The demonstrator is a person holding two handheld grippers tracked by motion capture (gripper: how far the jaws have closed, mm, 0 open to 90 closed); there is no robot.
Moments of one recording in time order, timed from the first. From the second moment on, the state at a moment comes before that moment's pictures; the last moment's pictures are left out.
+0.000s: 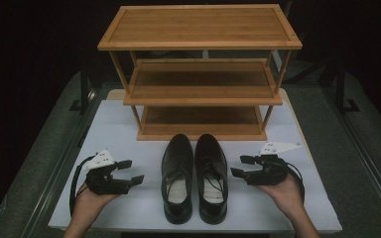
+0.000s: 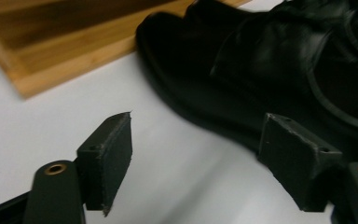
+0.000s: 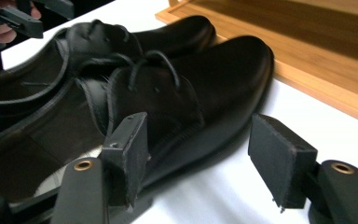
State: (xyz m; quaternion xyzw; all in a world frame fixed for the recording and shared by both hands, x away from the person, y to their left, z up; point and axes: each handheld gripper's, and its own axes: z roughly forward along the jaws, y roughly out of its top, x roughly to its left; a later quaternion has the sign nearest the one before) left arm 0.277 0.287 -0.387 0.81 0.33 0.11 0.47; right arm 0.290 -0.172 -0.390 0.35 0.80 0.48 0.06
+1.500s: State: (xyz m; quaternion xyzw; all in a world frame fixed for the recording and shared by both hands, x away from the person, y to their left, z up) left arm 0.296 0.199 -0.384 0.86 0.23 0.08 0.45; right arm 0.298 -0.119 -0.395 0.30 0.83 0.46 0.05
